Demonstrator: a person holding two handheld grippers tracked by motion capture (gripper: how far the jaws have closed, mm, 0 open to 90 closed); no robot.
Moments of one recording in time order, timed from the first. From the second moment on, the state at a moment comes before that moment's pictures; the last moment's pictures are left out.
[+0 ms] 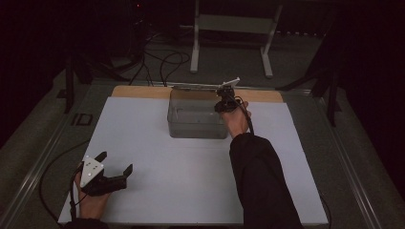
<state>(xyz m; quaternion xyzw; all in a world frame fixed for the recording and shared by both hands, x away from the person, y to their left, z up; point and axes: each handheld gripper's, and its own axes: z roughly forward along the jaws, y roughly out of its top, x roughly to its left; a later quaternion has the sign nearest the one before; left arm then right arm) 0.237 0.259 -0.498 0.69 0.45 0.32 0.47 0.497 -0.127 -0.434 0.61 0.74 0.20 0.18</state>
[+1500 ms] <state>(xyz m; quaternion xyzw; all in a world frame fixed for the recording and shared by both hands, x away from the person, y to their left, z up) 0.237 0.260 -0.498 0.68 0.45 0.32 0.47 0.435 -0.158 -0.411 0.44 0.77 0.37 0.26</state>
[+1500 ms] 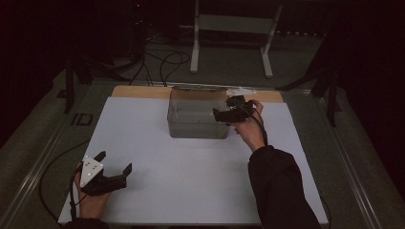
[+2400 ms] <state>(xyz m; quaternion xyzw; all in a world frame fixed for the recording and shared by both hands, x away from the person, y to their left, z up) 0.238 0.260 -0.498 0.68 0.46 0.32 0.47 0.378 -0.202 -0.442 0.43 0.76 0.40 0.28</state>
